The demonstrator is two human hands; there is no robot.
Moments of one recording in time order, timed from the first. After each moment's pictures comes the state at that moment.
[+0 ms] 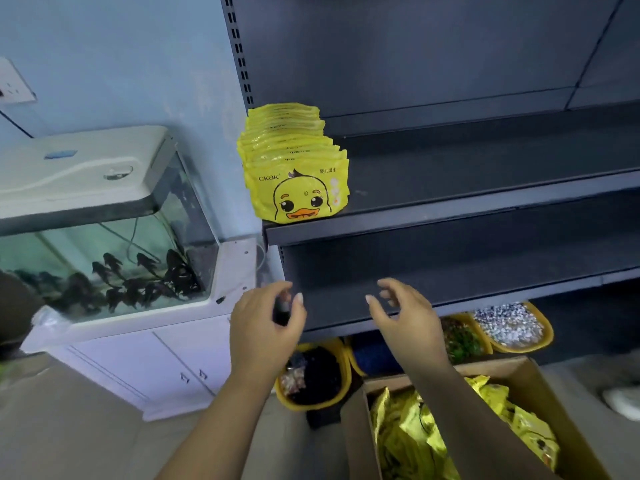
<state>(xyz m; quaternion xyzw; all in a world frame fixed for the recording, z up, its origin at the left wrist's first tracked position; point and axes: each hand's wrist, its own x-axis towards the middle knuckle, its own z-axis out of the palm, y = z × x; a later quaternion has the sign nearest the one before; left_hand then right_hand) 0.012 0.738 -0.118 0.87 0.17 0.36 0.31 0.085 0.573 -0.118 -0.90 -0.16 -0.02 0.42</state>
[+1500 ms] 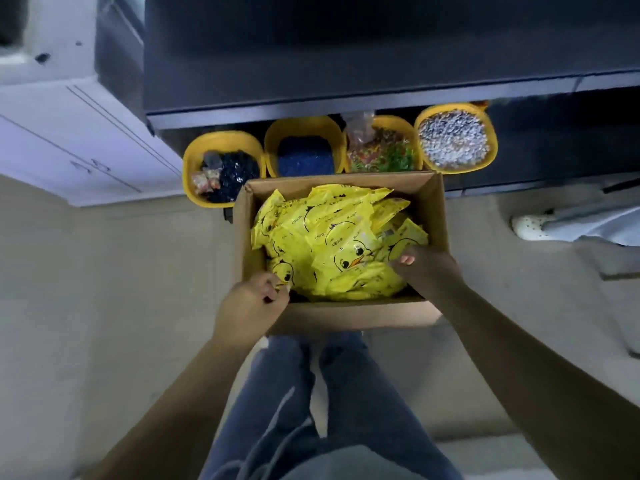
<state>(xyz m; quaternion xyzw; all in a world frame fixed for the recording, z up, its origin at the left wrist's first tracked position) -0.032 0.461 -0.318 0.84 0.38 -0.11 0.38 0.129 0.257 -0.310 -0.93 -0.12 0.33 0.08</state>
